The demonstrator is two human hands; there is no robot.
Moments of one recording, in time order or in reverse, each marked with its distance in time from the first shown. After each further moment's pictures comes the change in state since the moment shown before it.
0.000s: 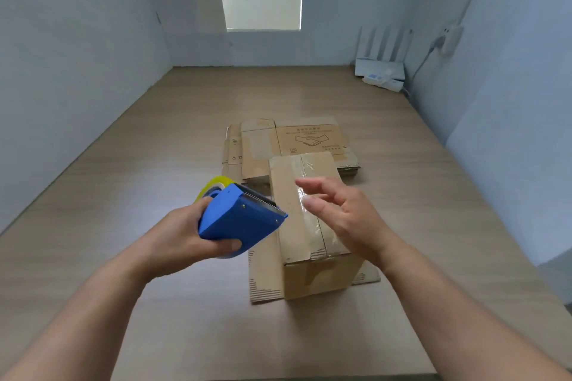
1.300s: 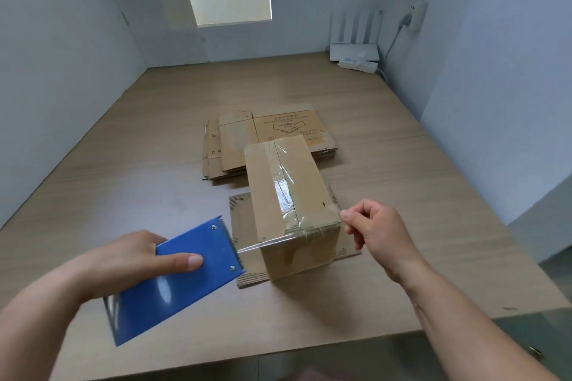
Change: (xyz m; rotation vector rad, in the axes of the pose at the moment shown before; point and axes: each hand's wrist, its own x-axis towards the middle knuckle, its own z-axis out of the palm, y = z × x) left_hand -0.038 0.020 -0.010 0.221 -0.333 -0.402; right_hand -0.072 0.061 -0.024 0.236 0.381 0.379
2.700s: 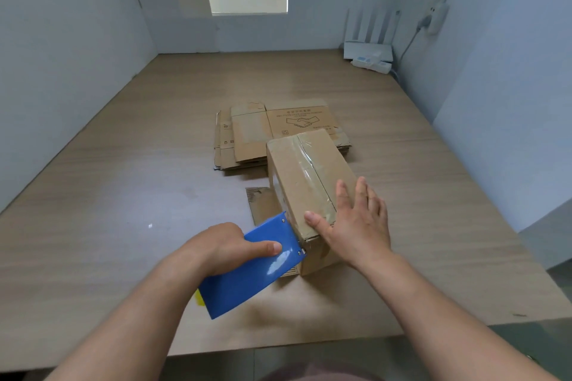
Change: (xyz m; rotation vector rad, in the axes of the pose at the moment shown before) left_hand 0.067 0.023 0.061 0.112 0.091 -0.049; right_hand 0.015 0.004 0.061 -1.195 -0.022 -0.030
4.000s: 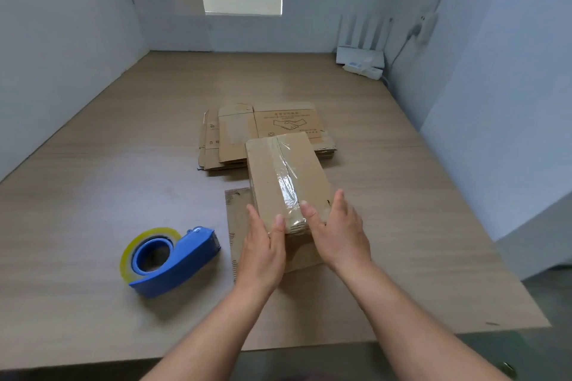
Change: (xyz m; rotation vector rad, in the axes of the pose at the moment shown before) left_hand 0.013 0.076 0.097 -0.681 0.425 0.239; right_hand -0.003 0.013 -0.003 0.447 0.026 0.107
